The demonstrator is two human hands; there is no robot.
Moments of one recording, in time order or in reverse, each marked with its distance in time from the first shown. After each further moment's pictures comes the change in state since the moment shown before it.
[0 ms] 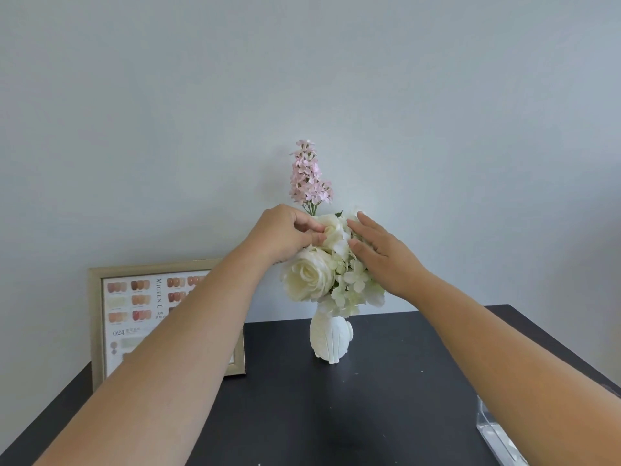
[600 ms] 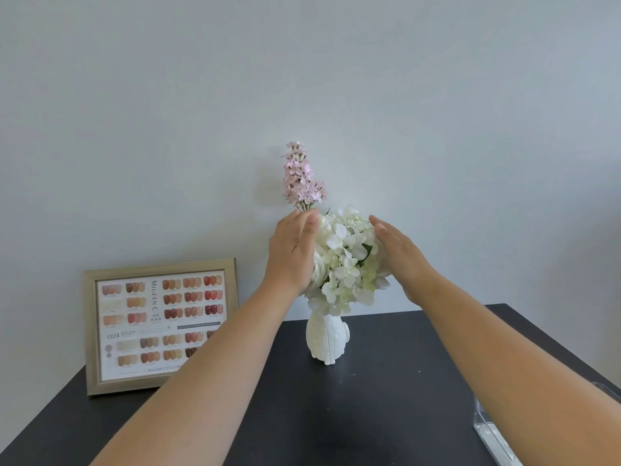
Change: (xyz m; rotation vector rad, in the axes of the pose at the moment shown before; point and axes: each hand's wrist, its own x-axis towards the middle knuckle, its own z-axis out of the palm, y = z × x) left_hand -0.022 -0.009 0.052 -0.164 0.323 0.252; right_hand 0.005 0.025 -0.006 0.537 0.098 0.264
